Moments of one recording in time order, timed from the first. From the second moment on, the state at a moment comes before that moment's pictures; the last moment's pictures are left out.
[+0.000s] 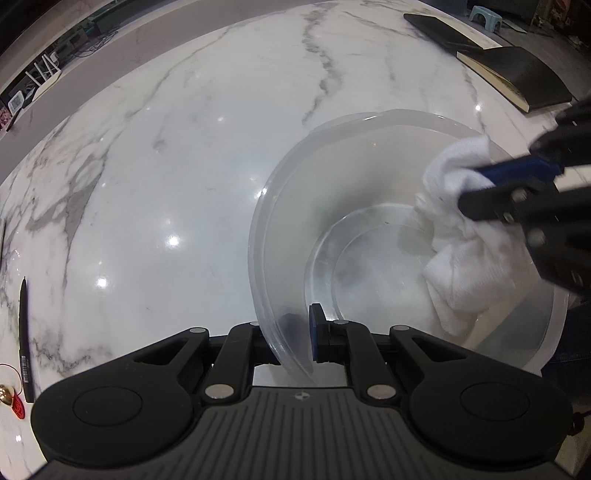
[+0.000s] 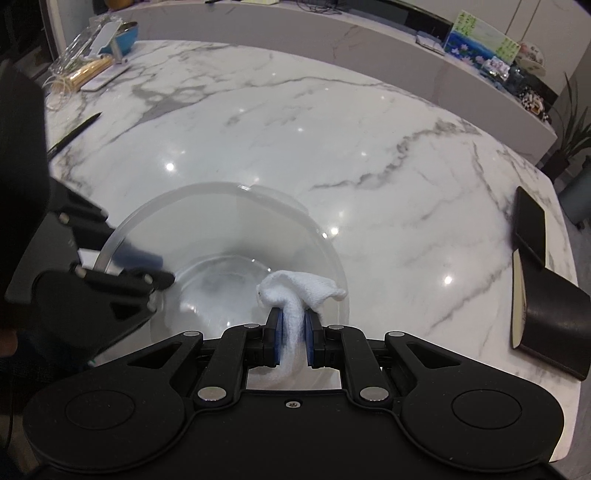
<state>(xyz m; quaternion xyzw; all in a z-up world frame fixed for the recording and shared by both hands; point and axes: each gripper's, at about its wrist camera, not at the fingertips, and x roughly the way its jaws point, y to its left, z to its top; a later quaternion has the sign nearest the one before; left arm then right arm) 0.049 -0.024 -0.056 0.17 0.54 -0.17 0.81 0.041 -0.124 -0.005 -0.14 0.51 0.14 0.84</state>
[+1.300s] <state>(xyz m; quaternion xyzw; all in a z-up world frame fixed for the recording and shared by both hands) 0.054 -0.021 -0.057 0.17 0.54 -0.17 0.81 0.066 -0.128 0.016 -0.06 0.44 0.17 0.88</state>
